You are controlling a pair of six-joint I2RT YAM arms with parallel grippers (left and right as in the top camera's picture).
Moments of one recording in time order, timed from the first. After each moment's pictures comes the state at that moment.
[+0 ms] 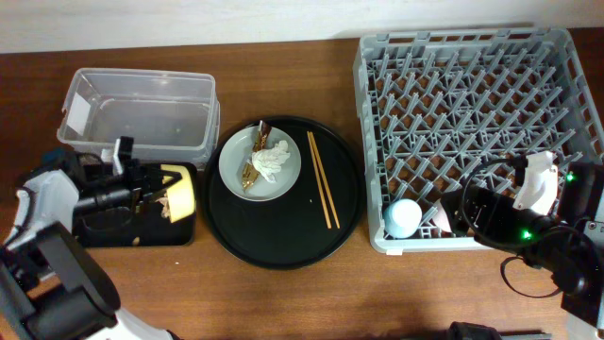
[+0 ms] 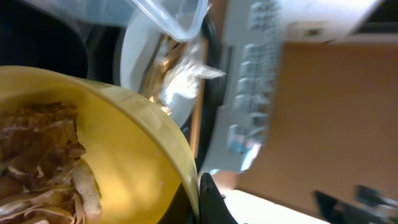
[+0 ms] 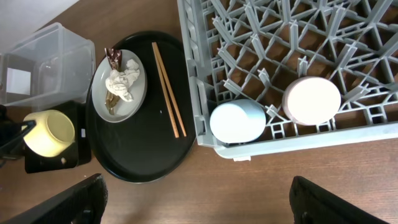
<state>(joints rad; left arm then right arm) 0.47 1.82 1.22 -1.06 1.12 0.16 -0.21 0.94 1.35 -1.38 -0.41 0.22</state>
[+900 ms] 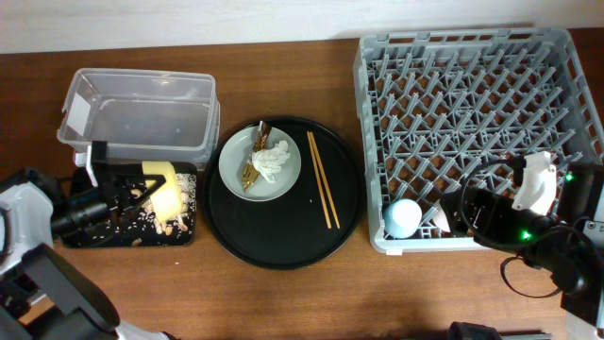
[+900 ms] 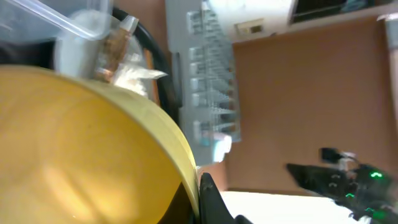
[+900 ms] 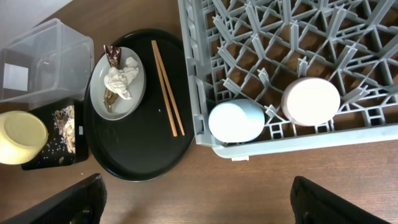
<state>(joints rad) 0.61 1.77 1.24 -1.44 1.28 0.63 -0.21 0.94 1.34 -1.38 -0.41 0.21</state>
